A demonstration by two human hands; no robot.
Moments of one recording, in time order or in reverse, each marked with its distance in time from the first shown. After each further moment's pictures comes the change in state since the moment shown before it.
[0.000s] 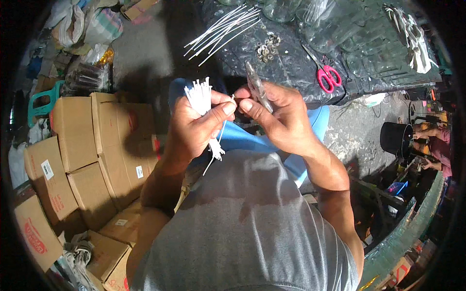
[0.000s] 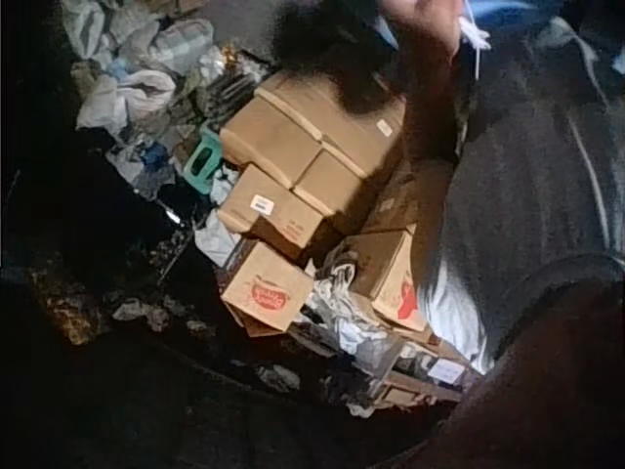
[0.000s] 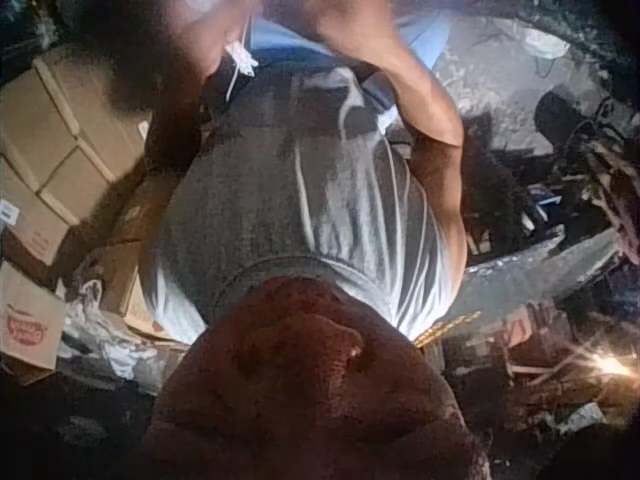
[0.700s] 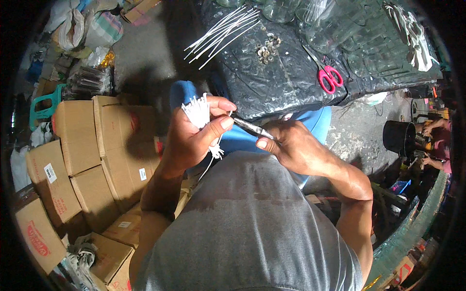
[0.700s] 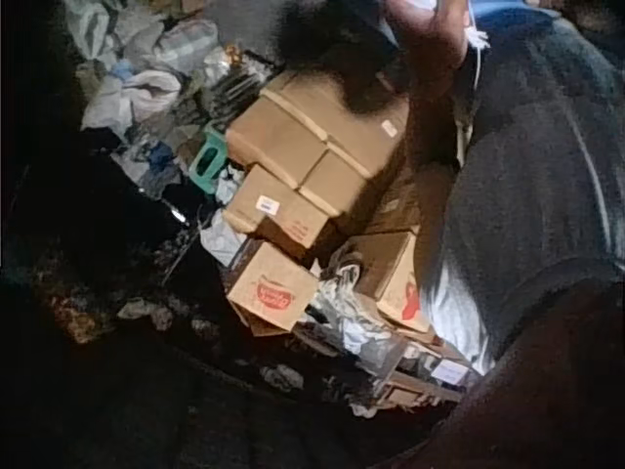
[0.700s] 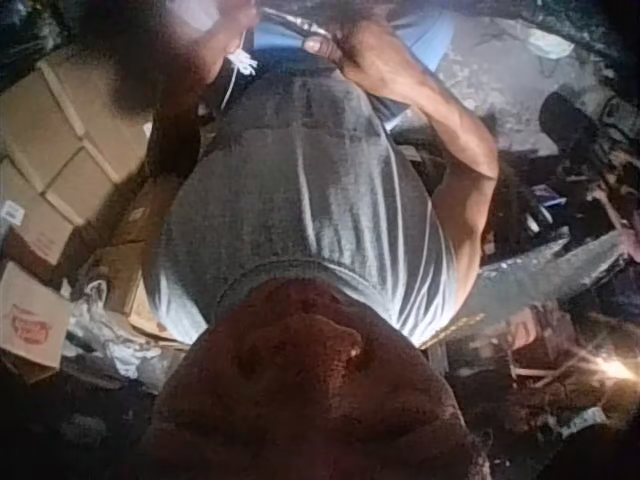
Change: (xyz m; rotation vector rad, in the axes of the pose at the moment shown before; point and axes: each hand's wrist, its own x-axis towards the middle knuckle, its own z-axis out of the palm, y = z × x) left_hand -0.010 0.006 -0.007 0.093 -0.072 0.037; right_hand -0.039 -0.004 -0.028 -0.368 -0.465 0.209
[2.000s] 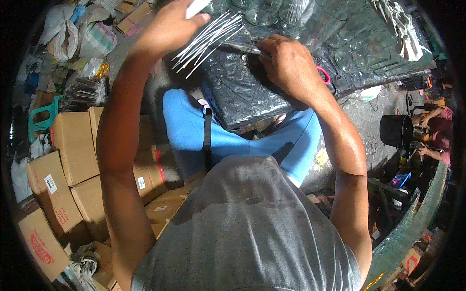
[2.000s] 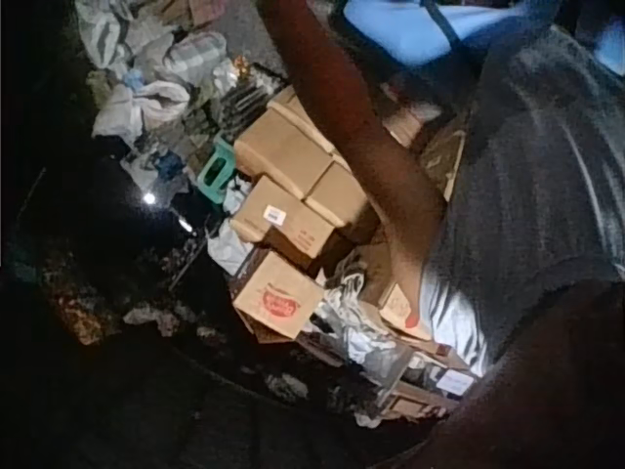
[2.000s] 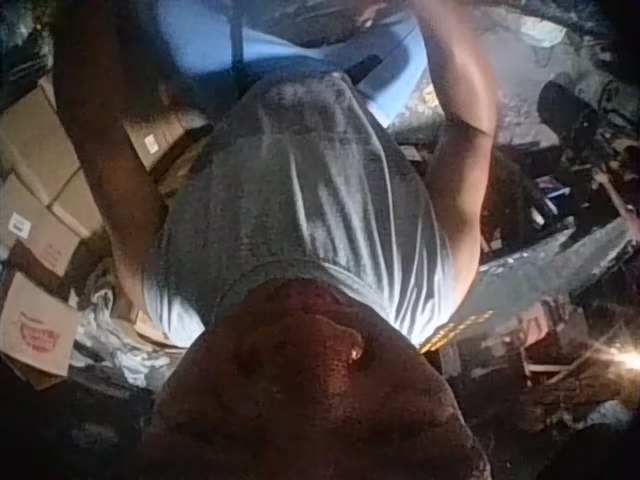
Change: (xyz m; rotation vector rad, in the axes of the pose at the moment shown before) left_hand 0.180 0.083 -0.037 1.144 0.044 0.269; right_hand 0.085 0.037 -0.080 -0.576 0.553 -0.170
